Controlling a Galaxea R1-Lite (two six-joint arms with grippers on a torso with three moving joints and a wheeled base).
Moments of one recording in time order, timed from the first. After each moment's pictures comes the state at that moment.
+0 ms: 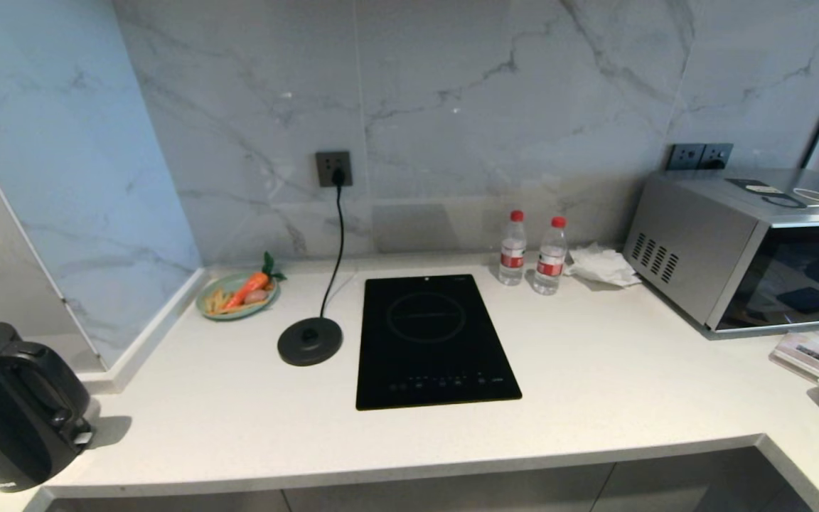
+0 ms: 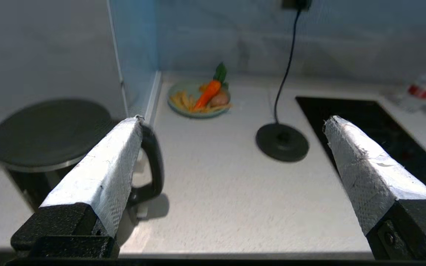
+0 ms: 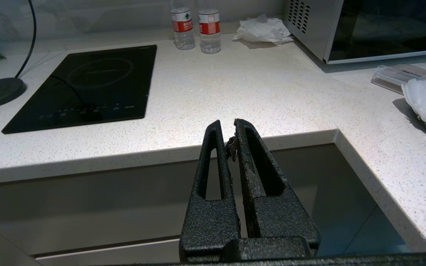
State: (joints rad) left arm 1.07 1.23 -0.23 -1.08 -1.07 -0.11; right arm 0.00 0.00 0.00 0.00 -0.01 0.02
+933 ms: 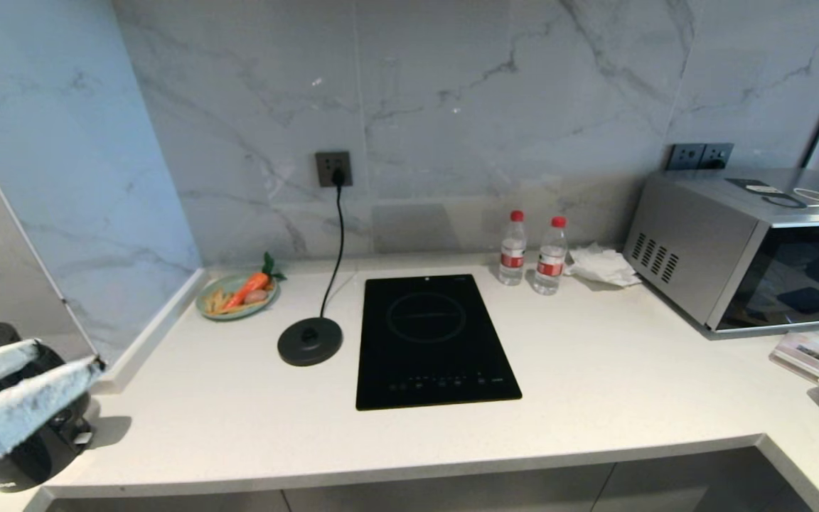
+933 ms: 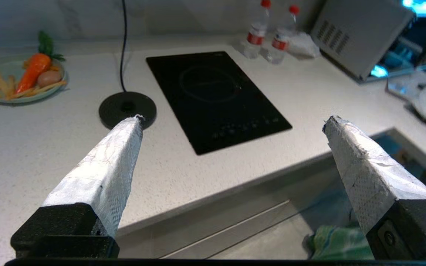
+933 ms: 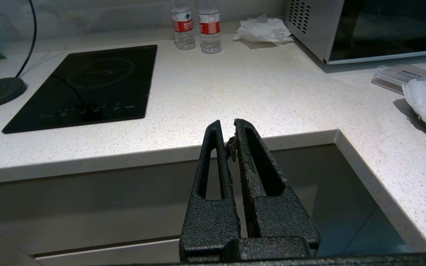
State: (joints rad) left arm 0.05 0.77 -0.50 -0.18 -0.48 -0.15; right arm 0.00 0.00 0.00 0.00 -0.01 0.02
